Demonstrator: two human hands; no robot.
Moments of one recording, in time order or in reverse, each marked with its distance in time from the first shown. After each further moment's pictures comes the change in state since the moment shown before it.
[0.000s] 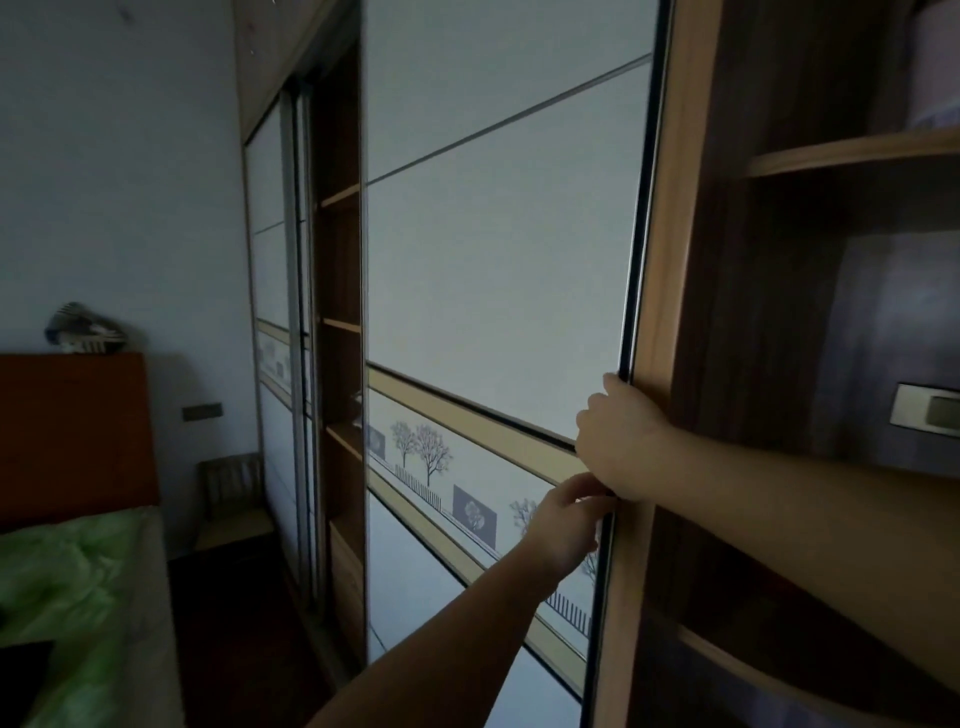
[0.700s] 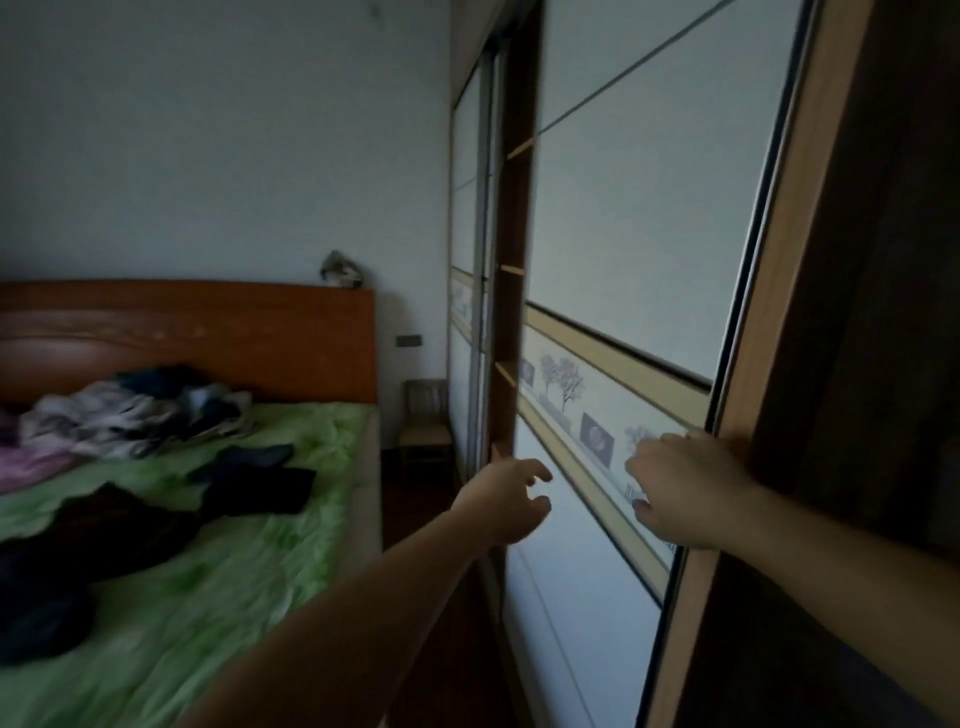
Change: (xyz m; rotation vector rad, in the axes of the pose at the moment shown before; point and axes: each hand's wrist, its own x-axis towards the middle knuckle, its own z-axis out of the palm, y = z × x) left_hand -0.119 -0.046 -0.063 0.956 0.401 -0.241; right_hand -0.046 -0.083 0.047 0.738 0.396 -0.215
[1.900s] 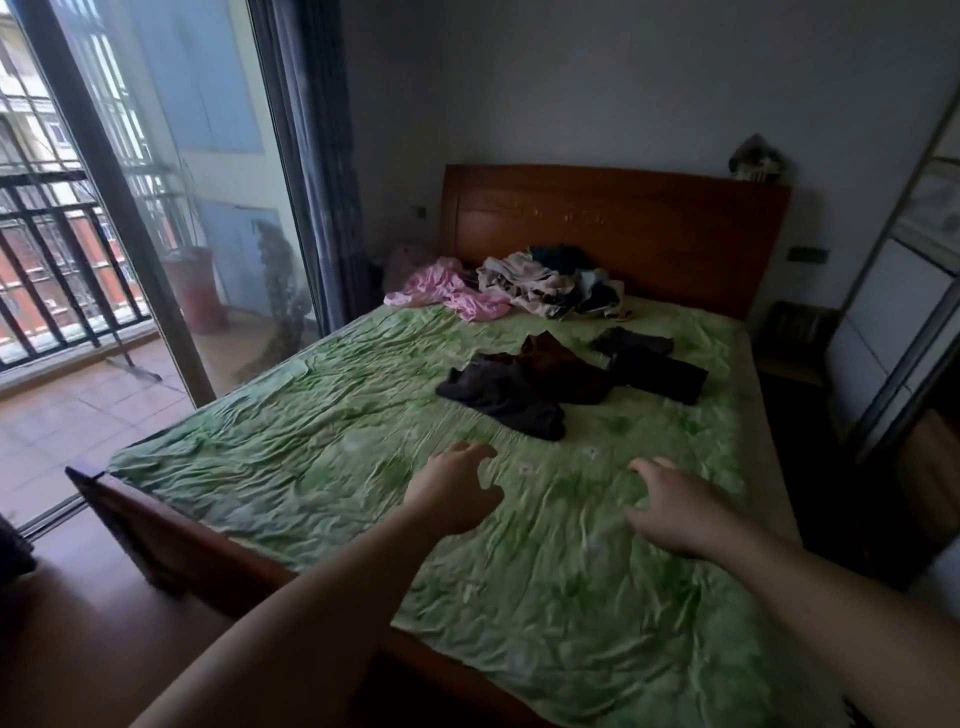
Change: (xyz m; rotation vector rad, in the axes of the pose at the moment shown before) left_hand -0.586 -0.413 -0.272 0.228 0.264 -0.764; right_hand -0.034 -0.643 -0.181 0.589 -0.213 -0.402
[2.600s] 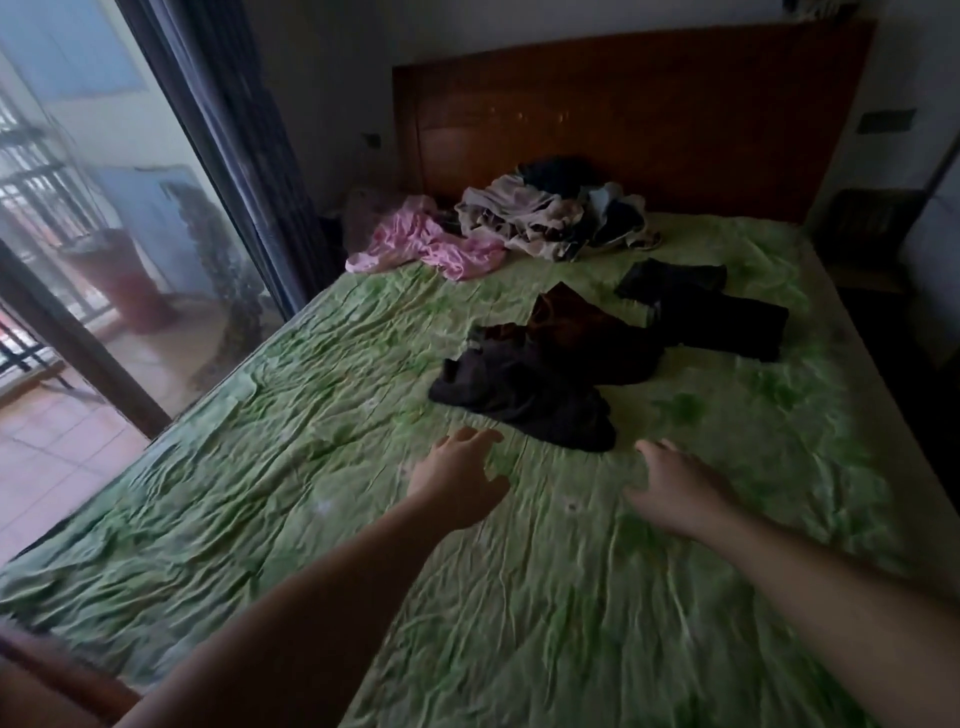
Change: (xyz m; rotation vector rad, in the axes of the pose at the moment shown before) left_hand 0.335 -0.131 0.061 0.143 -0.152 0.027; right_hand 0.363 -0.036 0.092 0.133 -0.072 0.152
